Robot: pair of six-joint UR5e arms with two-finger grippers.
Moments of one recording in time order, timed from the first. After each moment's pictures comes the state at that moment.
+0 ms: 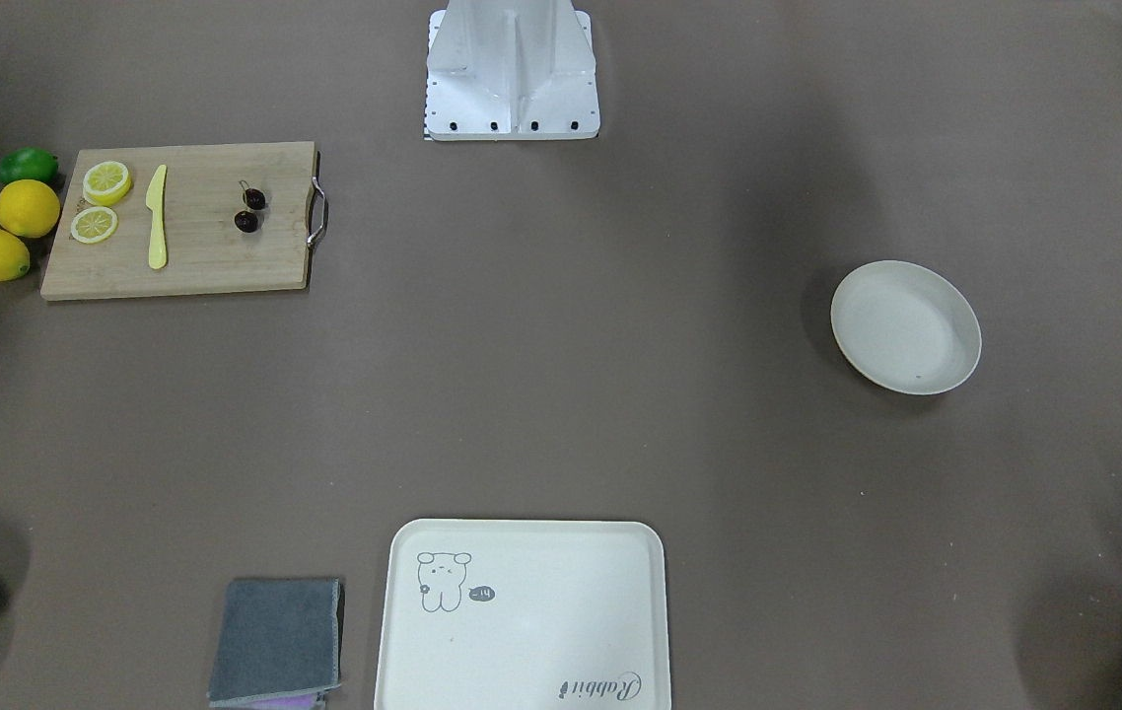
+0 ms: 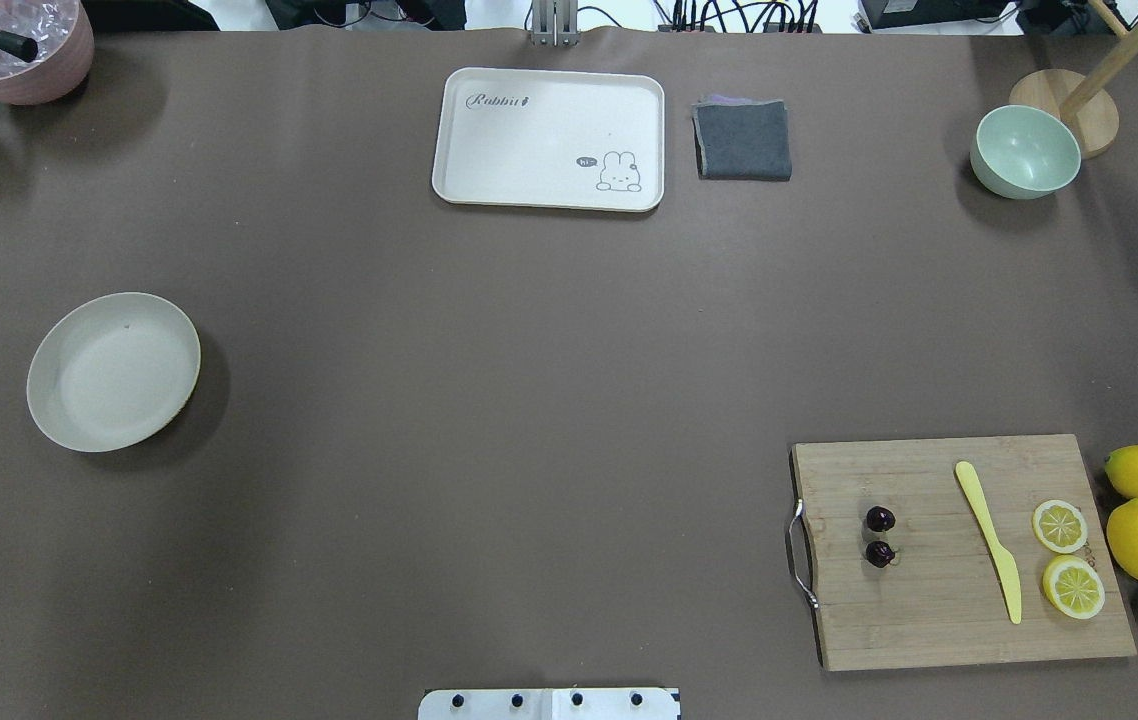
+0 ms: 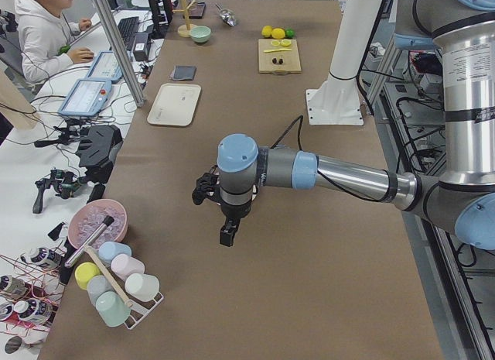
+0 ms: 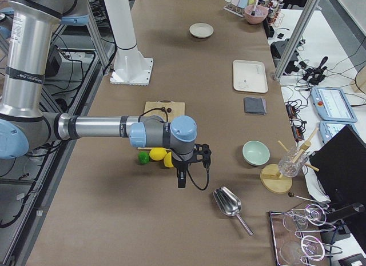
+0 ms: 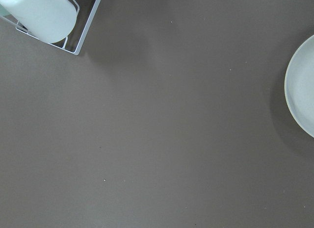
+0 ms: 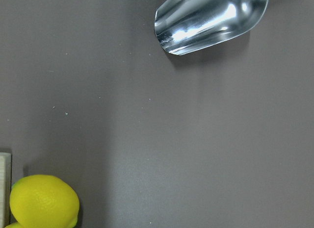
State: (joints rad) left arm -1.60 -1.41 -1.94 -1.43 -2.28 0.27; right arm 1.50 -1.82 1.85 -1.58 2.27 -0.02
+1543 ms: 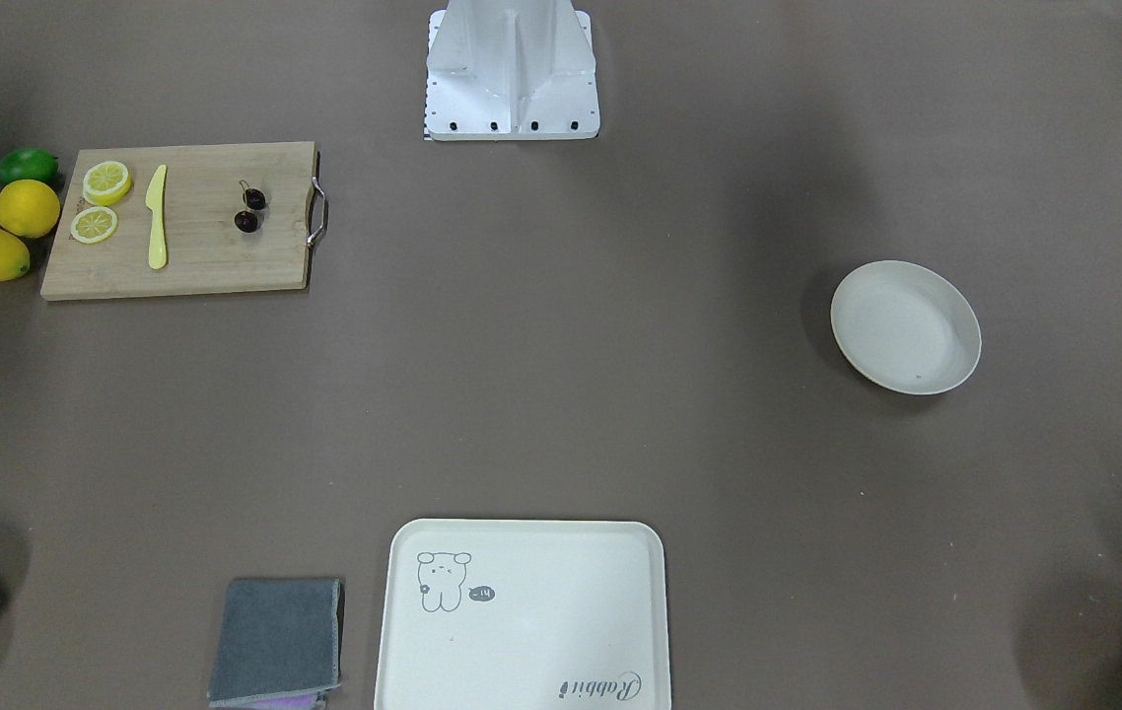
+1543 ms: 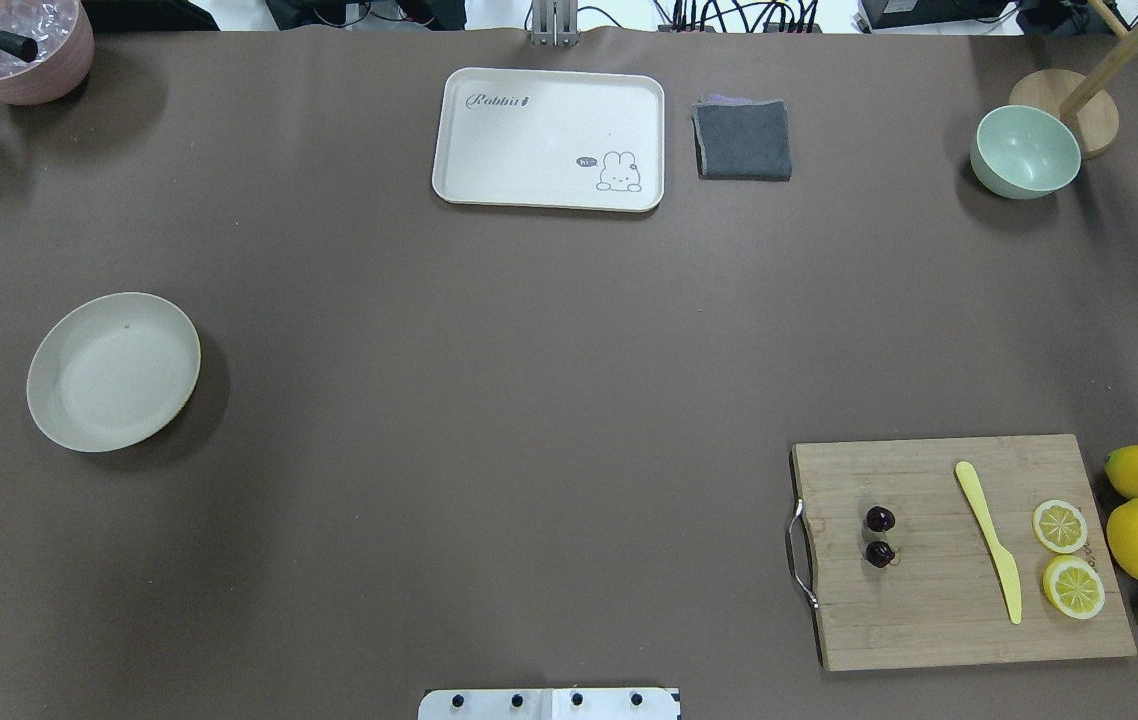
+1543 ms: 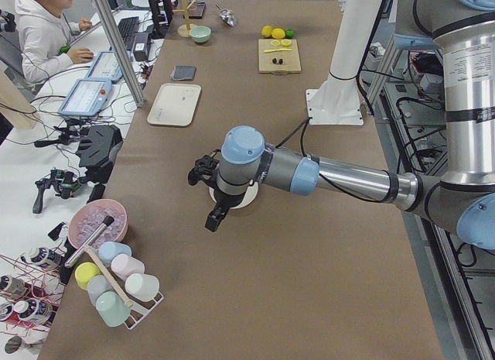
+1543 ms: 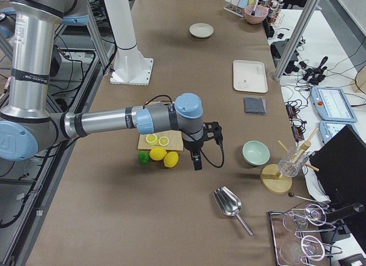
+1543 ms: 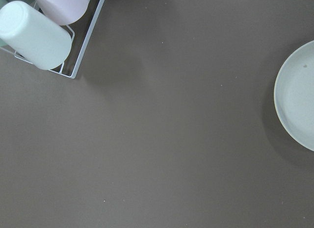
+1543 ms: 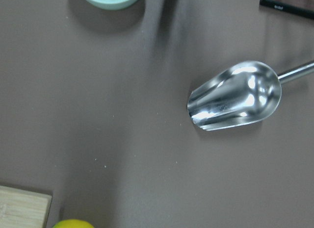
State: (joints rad) left arm -1.60 -1.41 -1.92 -1.73 -2.34 0.27; right arm 1.51 -1.76 1.93 -1.48 2.26 -0.01
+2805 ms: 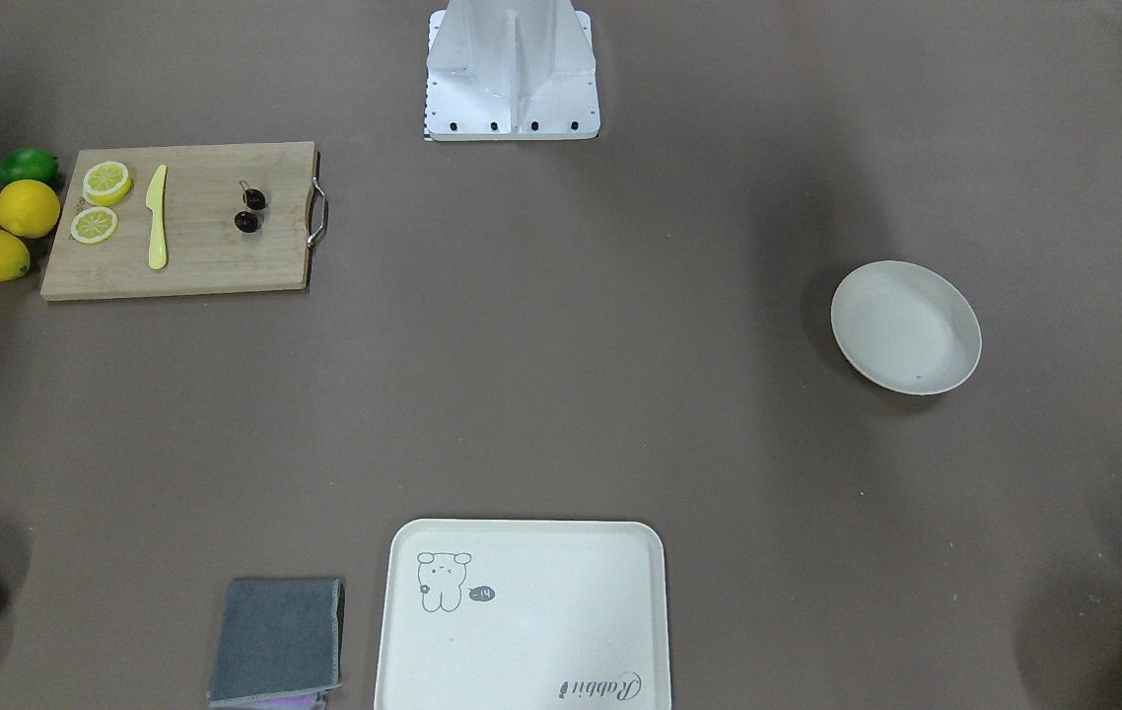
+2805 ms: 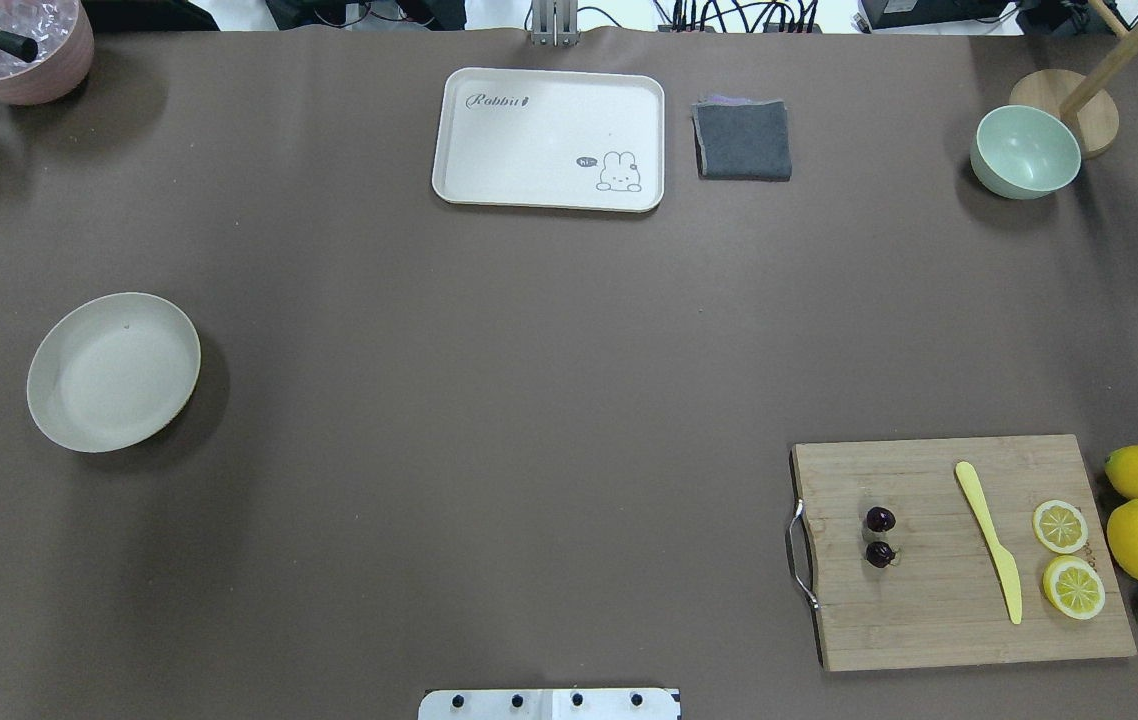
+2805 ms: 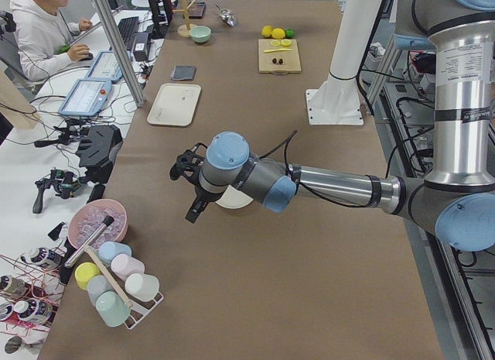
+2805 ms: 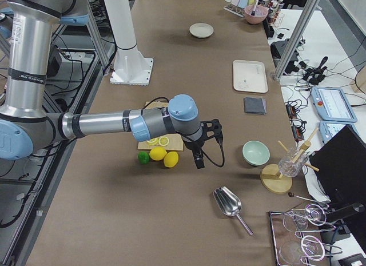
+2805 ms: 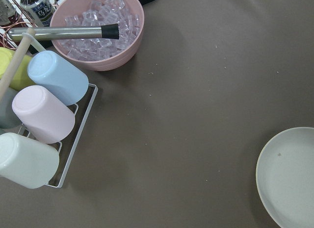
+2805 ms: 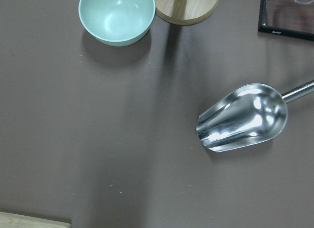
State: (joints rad) left arm -1.54 -1.49 -1.78 -1.98 -2.41 -0.03; right arm 1.51 -1.78 1.91 -1.33 2.33 0.16
